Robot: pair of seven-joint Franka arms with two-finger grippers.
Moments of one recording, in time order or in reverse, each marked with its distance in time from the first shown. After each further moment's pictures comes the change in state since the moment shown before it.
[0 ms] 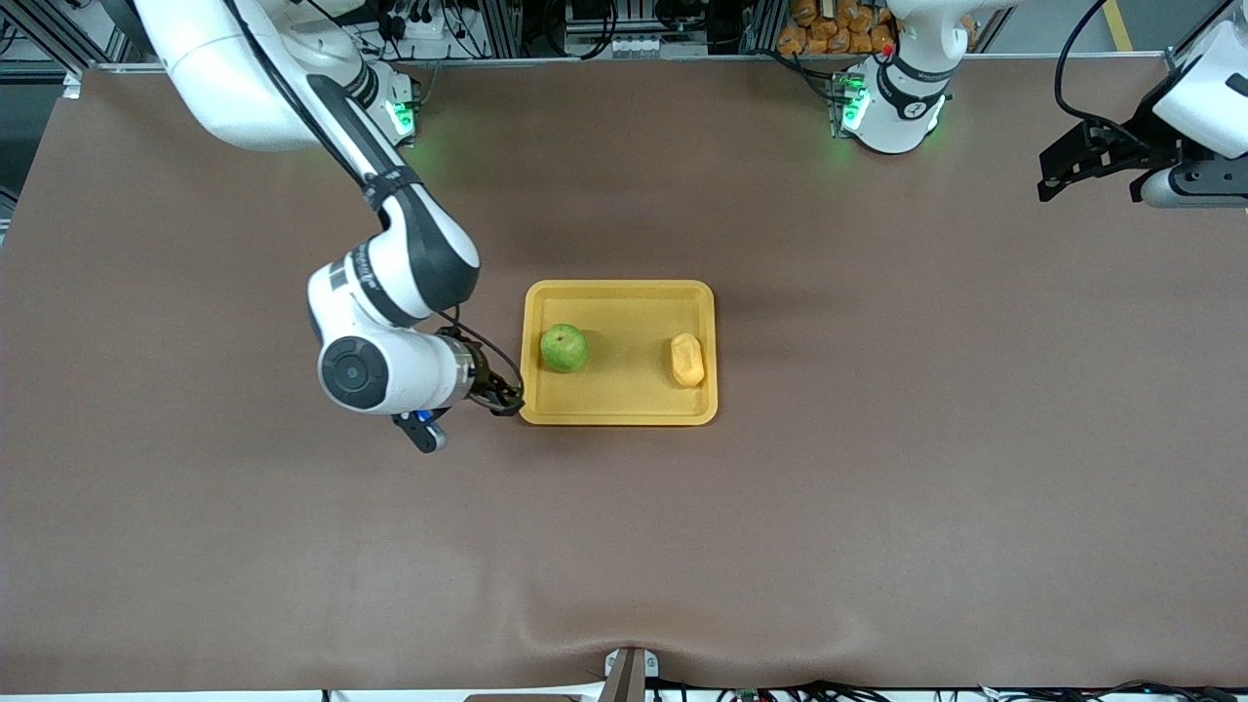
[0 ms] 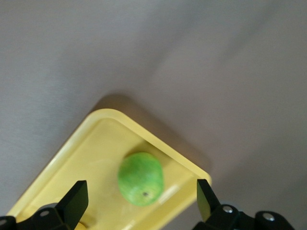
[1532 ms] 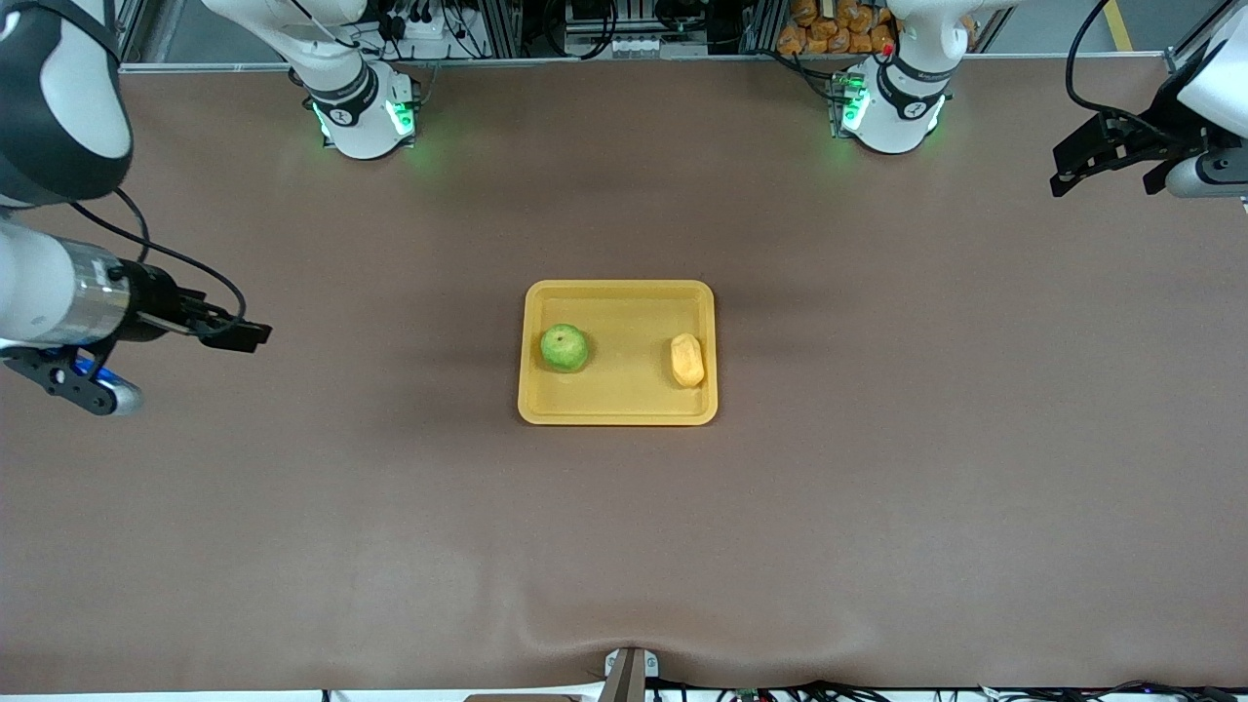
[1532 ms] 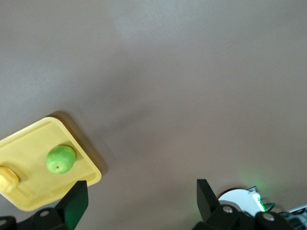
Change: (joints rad) left arm 0.001 -0.006 0.011 0.022 0.000 -0.009 -0.018; right arm -0.324 -0.276 -0.012 0.167 -0.099 -0.444 -0.682
